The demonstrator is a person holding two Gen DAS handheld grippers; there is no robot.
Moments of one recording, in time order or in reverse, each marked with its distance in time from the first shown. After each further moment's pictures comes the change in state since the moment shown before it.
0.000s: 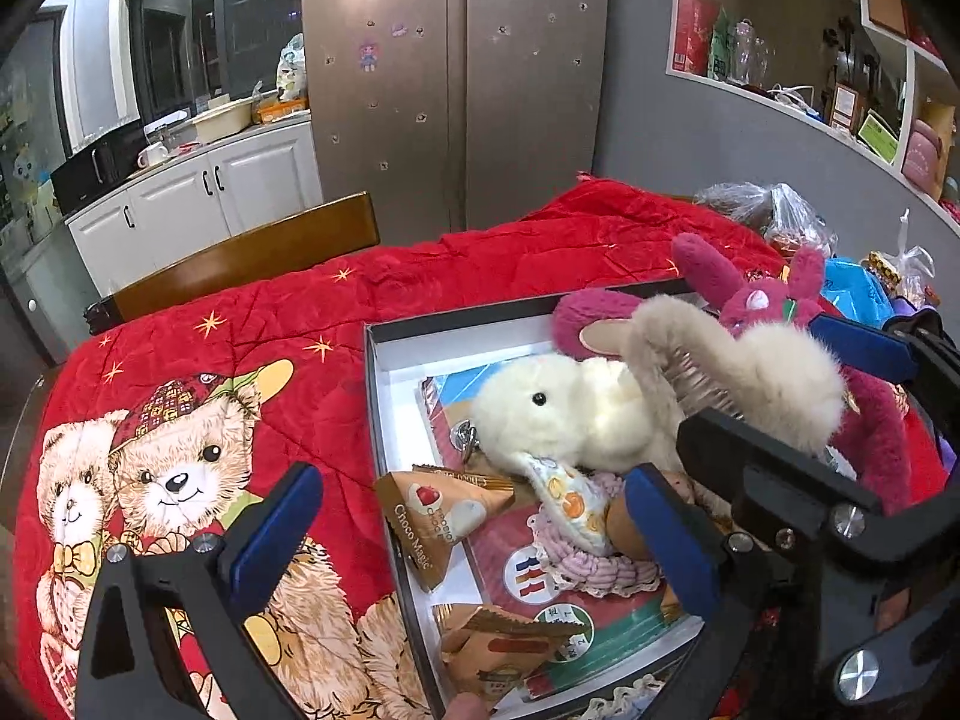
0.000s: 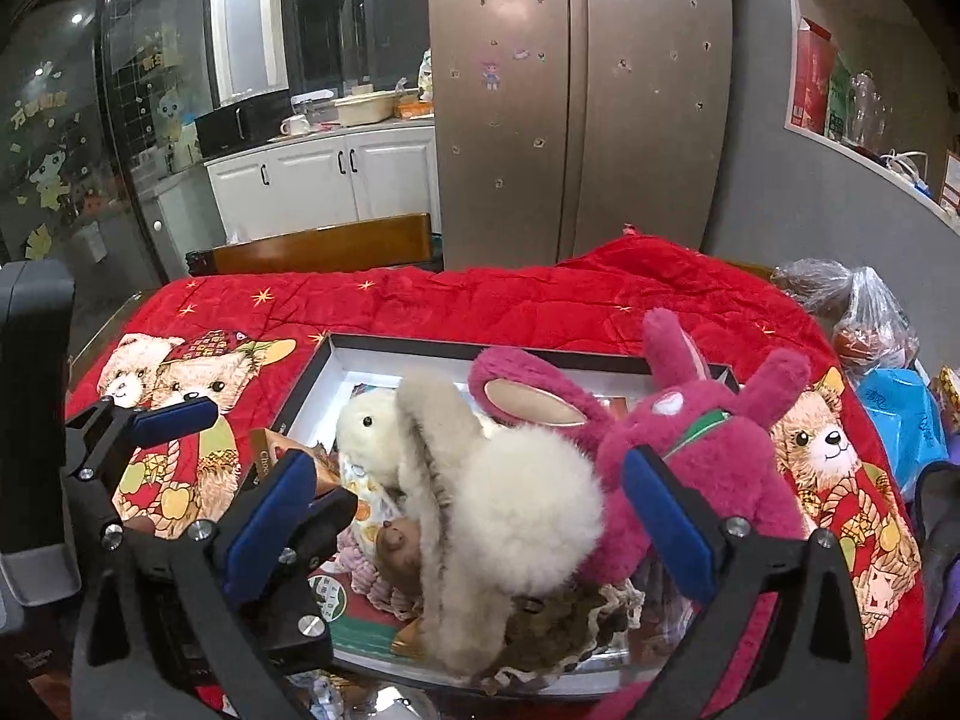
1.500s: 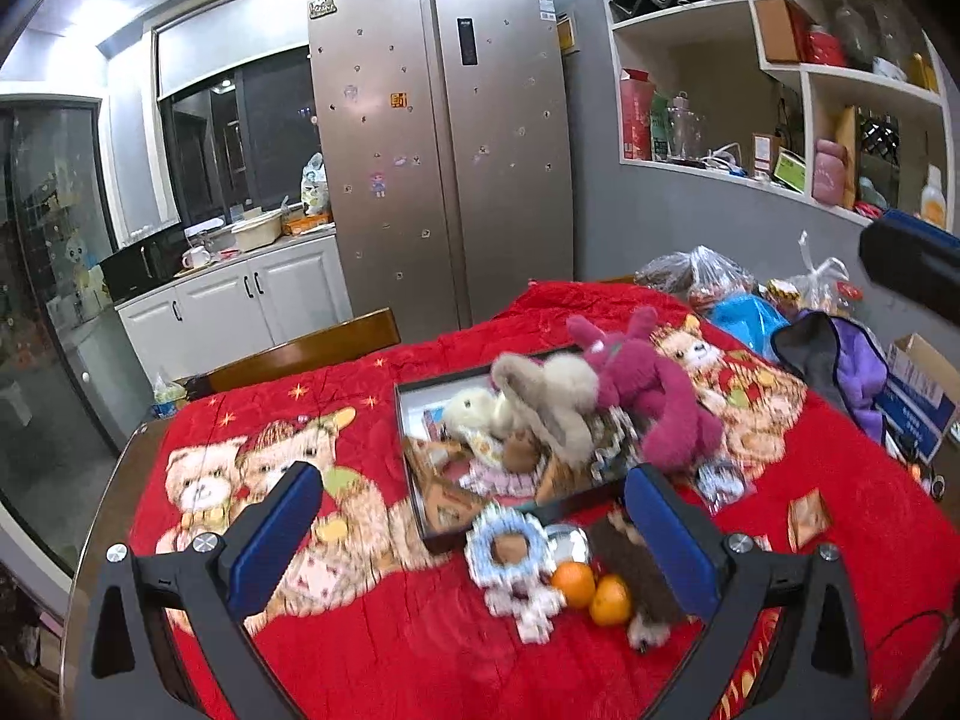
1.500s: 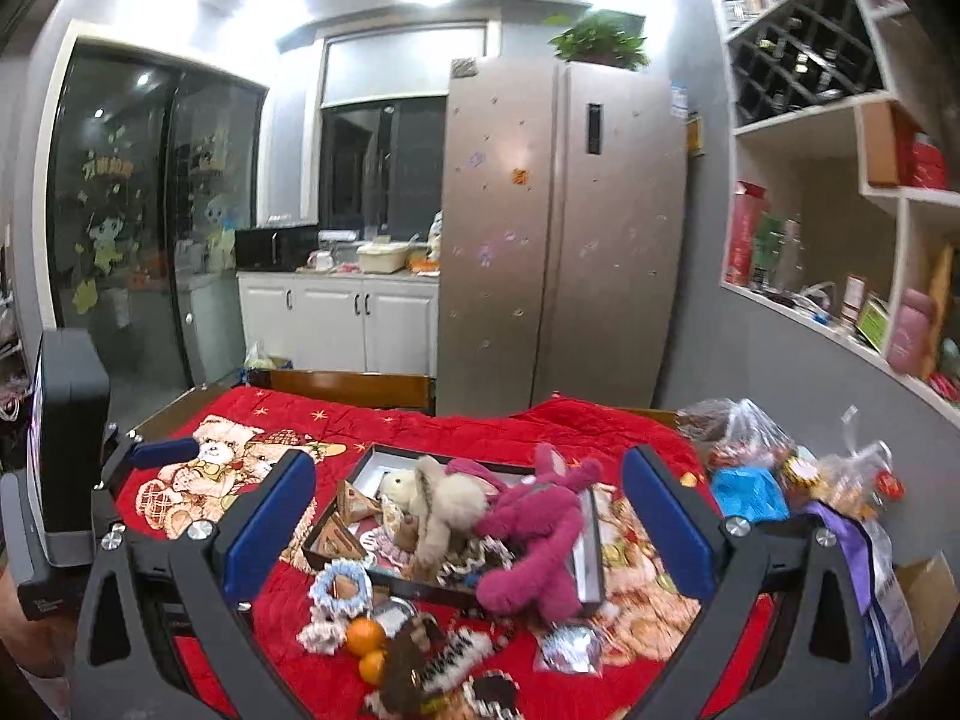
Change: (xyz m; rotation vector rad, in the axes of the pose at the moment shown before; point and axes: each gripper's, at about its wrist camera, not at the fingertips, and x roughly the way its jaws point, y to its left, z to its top) left arm -0.206 -0.065 -0.069 0.084 -0.245 0.075; right arm -0.302 -0.029 -0.055 -0.041 -0.394 -0.027
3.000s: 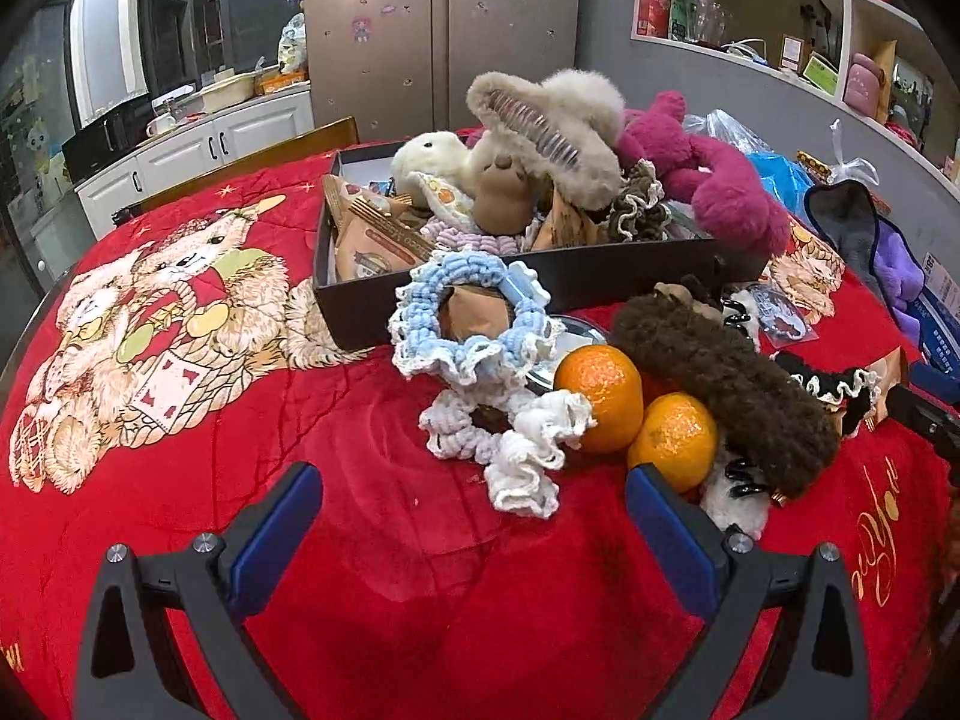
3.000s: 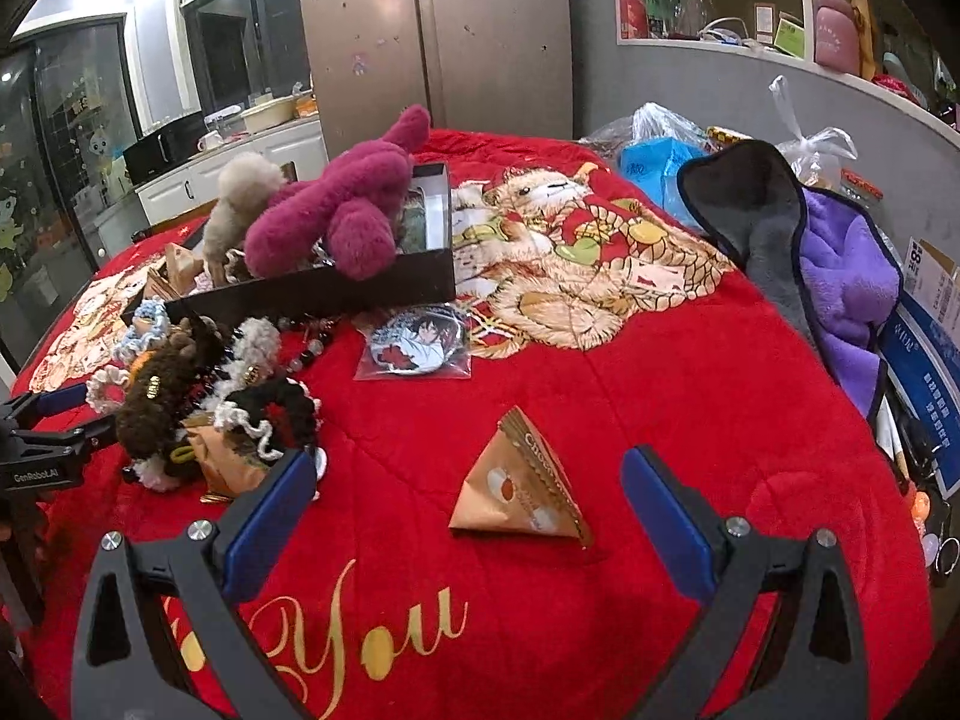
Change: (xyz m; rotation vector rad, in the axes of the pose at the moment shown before) left arm 0.111 -0.012 -0.109 -0.086 0.292 -0.082; right arm 0.081 -0.108 -0.207 0.202 0.444 -0.126
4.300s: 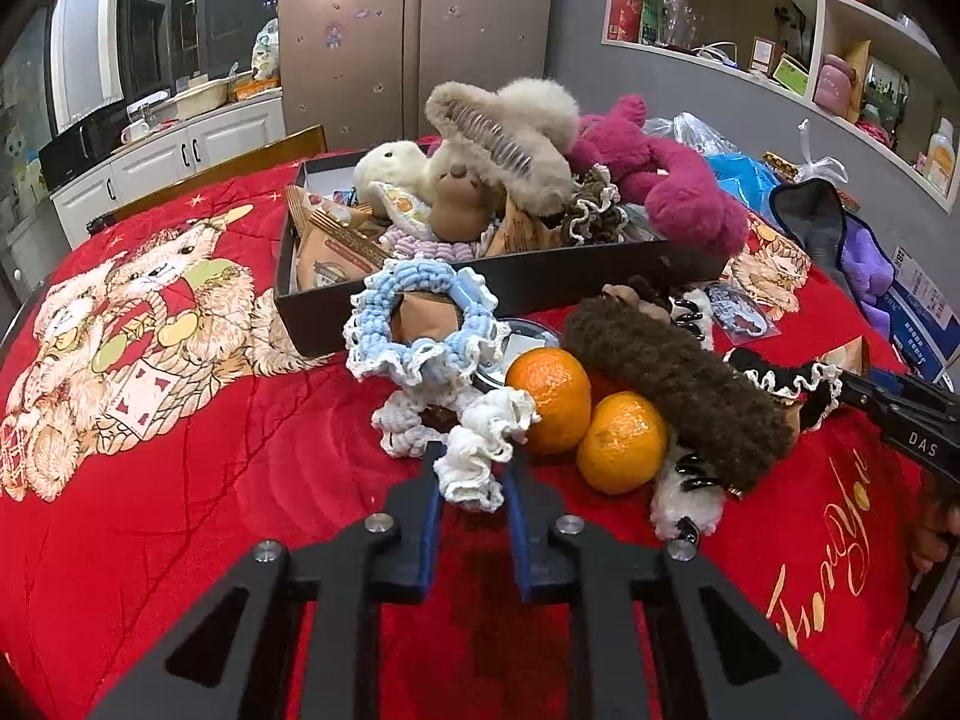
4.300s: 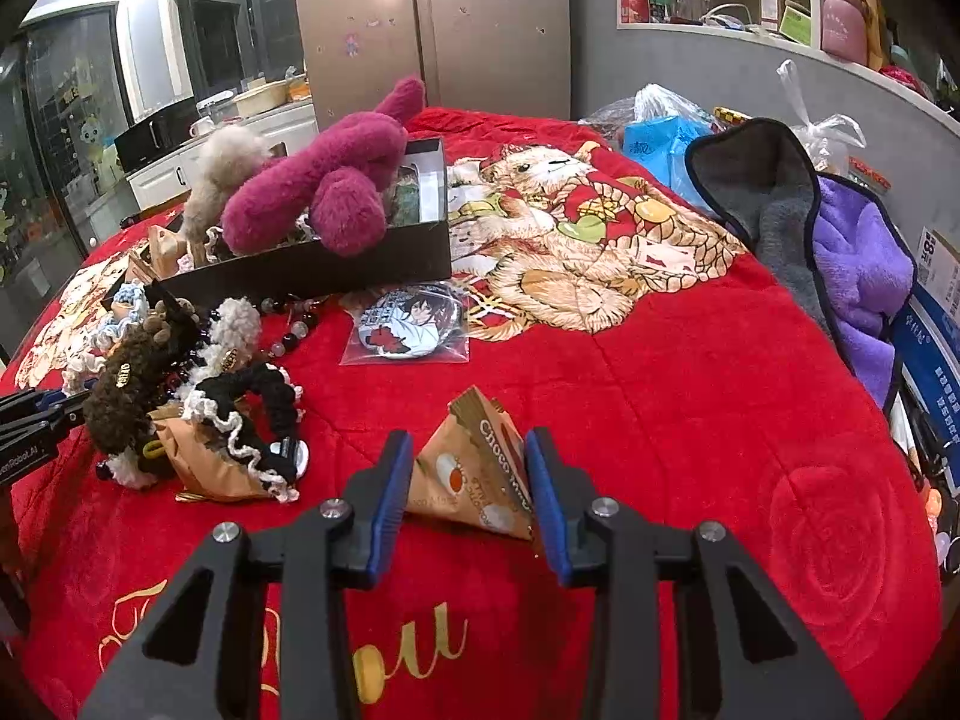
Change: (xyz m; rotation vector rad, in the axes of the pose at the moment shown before) left arm -0.007 -0.009 -0.001 0.025 -0.017 -0.069; right arm 0.017 0.004 -0.001 -0.007 0.021 -0.012
